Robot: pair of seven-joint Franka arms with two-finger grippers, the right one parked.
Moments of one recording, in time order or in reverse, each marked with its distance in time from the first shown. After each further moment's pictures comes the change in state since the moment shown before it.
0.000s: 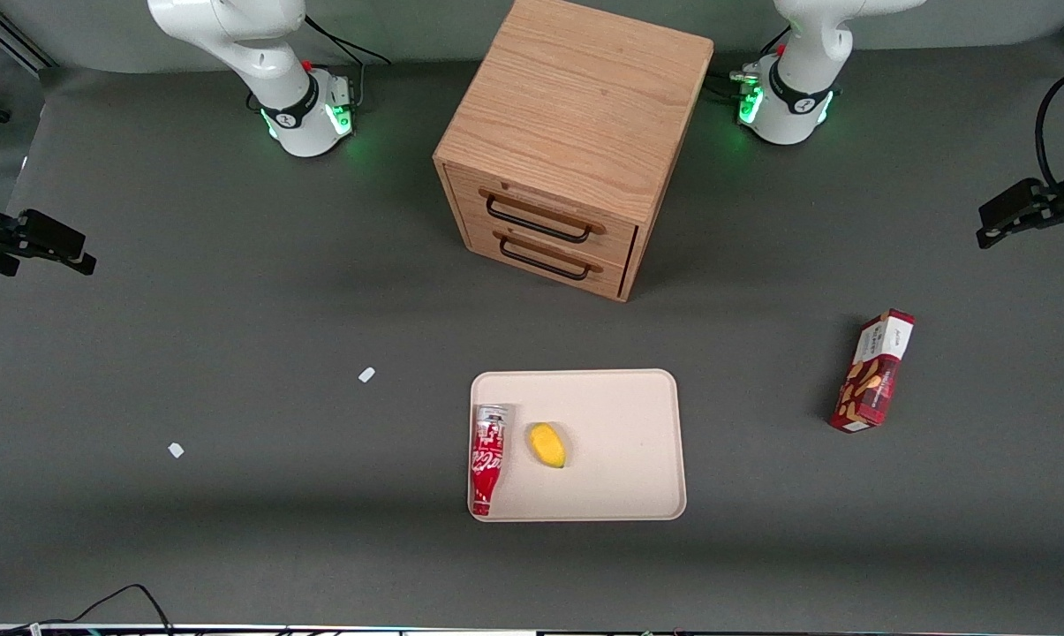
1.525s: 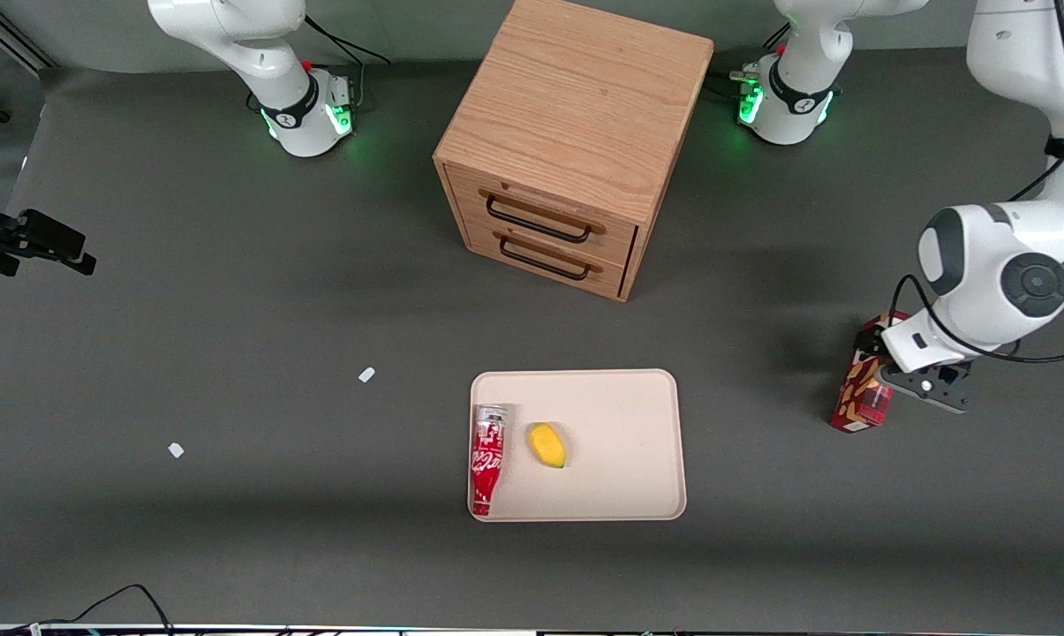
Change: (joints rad) arm -0.061 0.347 0.126 -0.546 0.044 0.928 0.426
